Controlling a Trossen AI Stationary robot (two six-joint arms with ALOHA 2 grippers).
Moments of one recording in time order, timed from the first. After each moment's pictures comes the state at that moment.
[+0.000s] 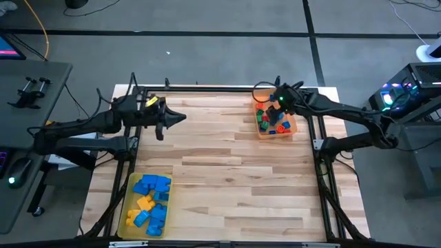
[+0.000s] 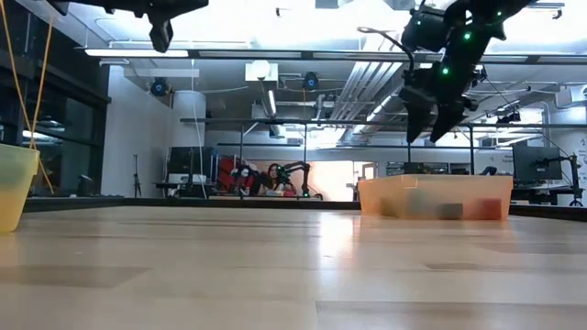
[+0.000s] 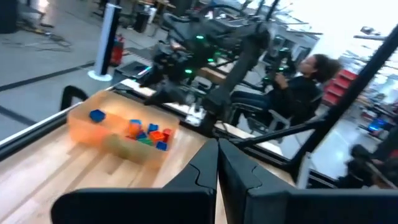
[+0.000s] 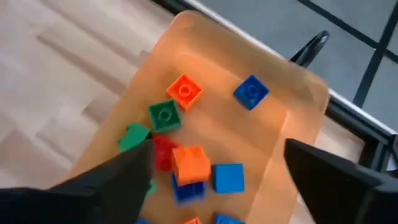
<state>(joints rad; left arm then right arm) 0.26 0.74 0.65 0.00 0.14 -0.36 -0.52 1.21 0.89 -0.69 0.35 0.31</state>
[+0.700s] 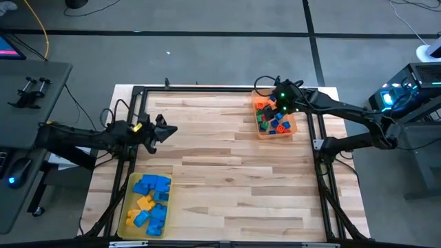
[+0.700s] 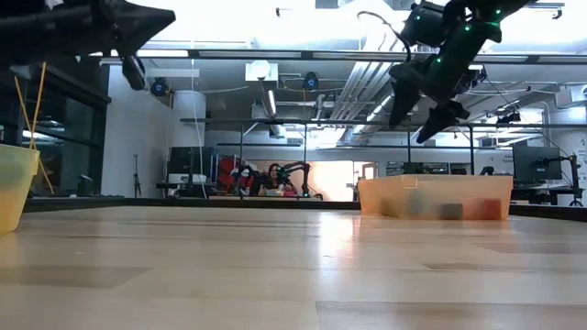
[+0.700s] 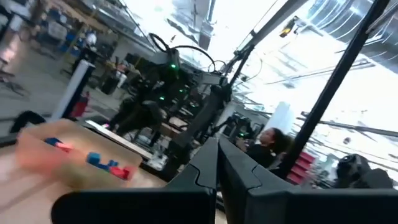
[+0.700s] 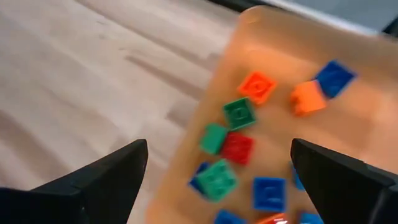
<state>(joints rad) 0.02 0.55 0.12 0.73 -0.10 -0.50 -0.55 1.20 0.91 -0.64 0.08 0.46</state>
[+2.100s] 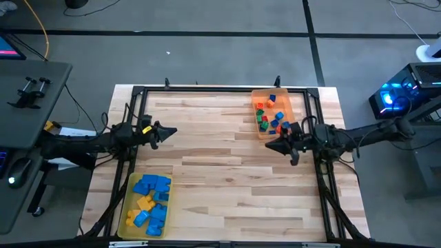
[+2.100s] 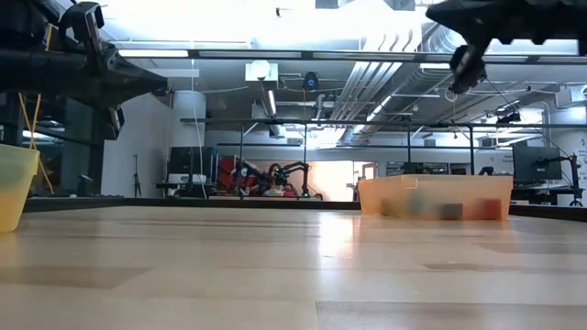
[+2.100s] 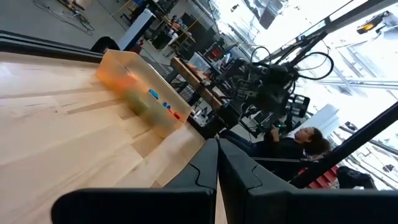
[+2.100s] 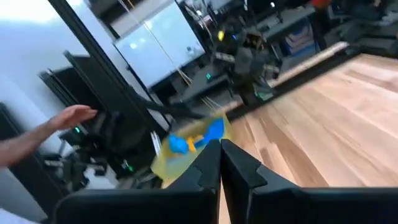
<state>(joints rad) 0.12 0.26 0.01 0.27 -0.13 -0.76 0.11 0.67 0.33 0.37 0.03 0.54</state>
